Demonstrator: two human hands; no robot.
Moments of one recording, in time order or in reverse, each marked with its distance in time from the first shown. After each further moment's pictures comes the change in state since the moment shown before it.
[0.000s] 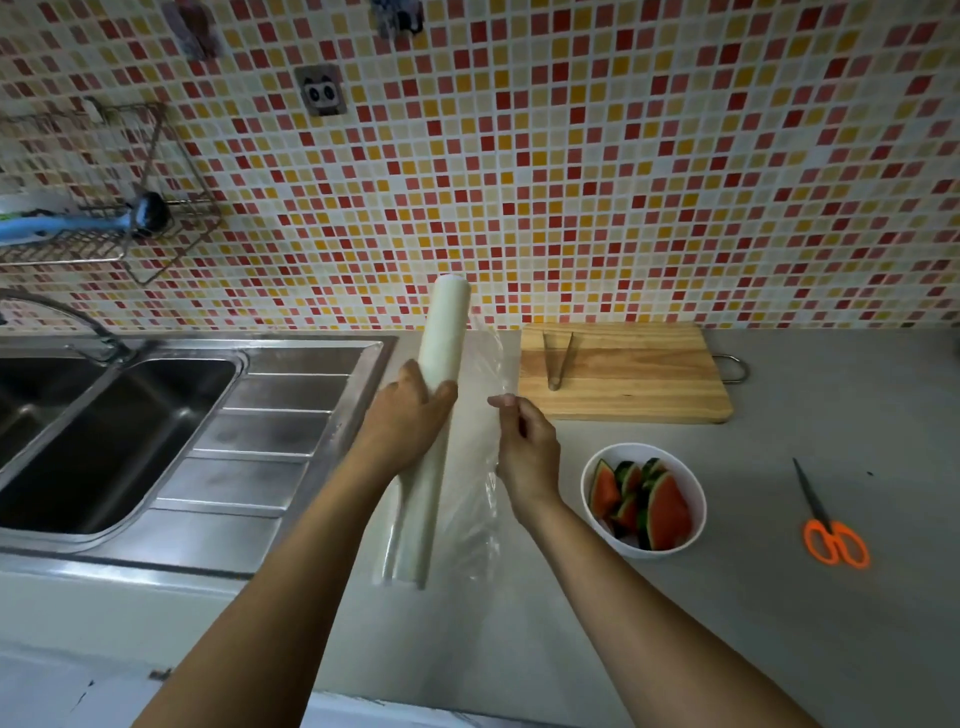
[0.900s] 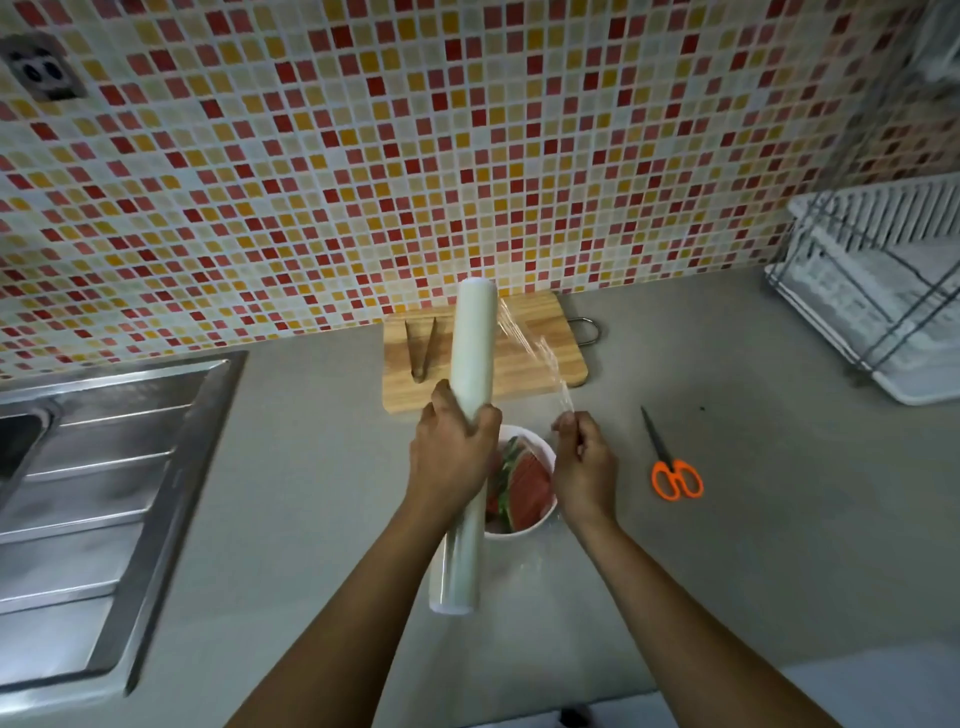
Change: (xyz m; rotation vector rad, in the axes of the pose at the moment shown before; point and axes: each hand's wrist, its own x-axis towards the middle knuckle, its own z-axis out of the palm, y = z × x) left_hand -0.048 0.127 0.138 -0.246 -0.100 0.142; right_hand 0.024 0.051 -0.199 -0.319 0.433 -0.101
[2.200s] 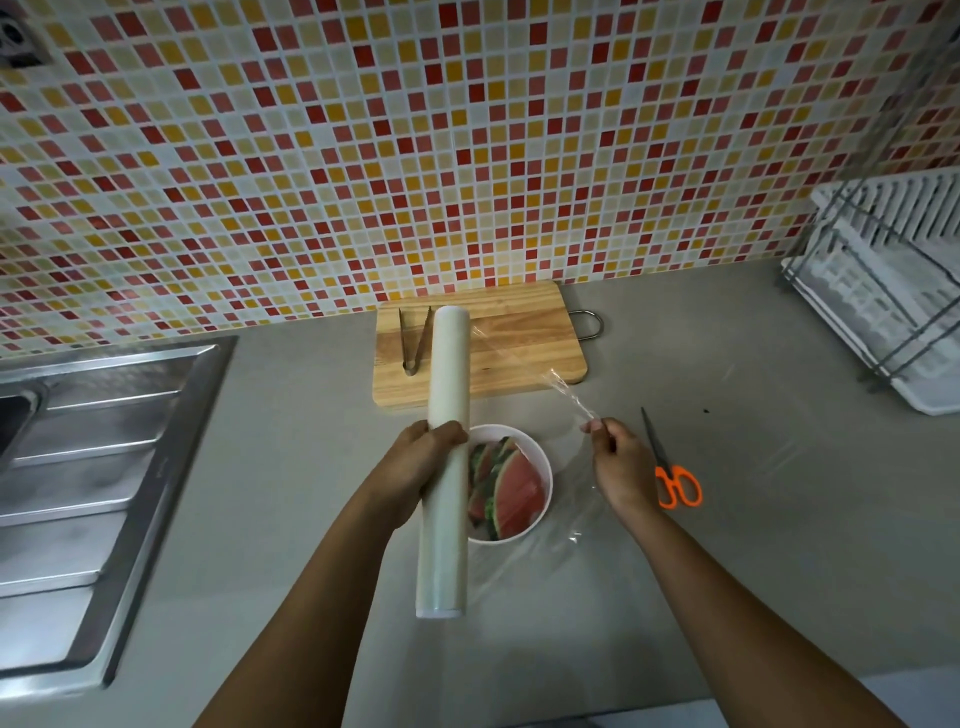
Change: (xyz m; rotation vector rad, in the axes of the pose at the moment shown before) left_hand 0.024 -0.036 0.002 -0.517 -0.456 -0.480; right_hand 0.058 0.055 -0.034 -0.289 -0.168 0.102
